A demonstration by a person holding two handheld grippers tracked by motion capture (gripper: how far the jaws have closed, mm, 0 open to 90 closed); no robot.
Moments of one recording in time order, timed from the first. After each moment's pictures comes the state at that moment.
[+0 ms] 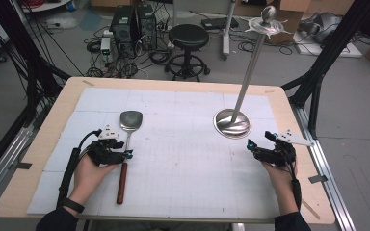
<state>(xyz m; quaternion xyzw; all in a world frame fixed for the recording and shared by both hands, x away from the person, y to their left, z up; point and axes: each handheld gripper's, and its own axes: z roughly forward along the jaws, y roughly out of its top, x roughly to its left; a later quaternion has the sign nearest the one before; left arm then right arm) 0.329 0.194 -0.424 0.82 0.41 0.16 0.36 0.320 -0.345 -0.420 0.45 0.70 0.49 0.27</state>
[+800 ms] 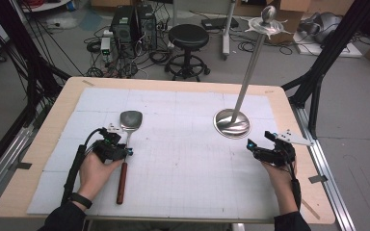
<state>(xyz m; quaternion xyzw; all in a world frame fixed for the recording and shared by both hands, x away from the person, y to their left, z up) 0.344 0.183 -0.427 0.81 0.48 0.14 0.30 0.321 -0.344 -0.421 0.45 0.70 0.49 0.27</state>
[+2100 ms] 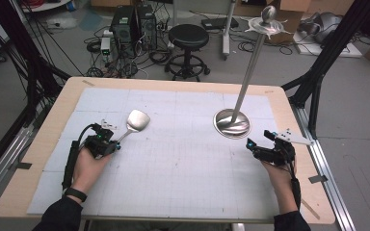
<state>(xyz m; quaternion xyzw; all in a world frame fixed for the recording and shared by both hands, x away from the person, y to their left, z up) 0.354 0.208 -0.427 0.83 0.46 0.19 0.26 0.322 -0.343 -0.419 0.45 0.70 0.49 0.26</state>
